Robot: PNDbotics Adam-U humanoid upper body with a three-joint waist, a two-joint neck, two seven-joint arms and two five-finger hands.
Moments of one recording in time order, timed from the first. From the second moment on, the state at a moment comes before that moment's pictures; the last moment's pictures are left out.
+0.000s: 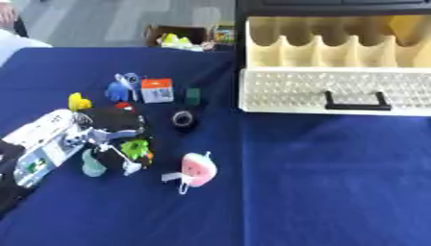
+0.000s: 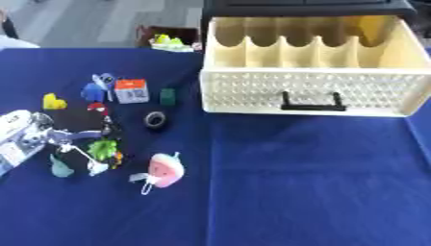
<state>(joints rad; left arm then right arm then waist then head) -0.82 0.76 -0.60 -1.40 -0.62 -0.15 -0.57 -0.82 -0.81 0.06 -1.99 0.05 0.32 -0.55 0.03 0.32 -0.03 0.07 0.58</state>
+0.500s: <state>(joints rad) -0.81 0.76 -0.59 -1.39 -0.60 -0.12 -0.55 -0.82 -0.81 0.06 -1.99 0.04 0.32 -0.55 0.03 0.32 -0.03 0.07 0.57</state>
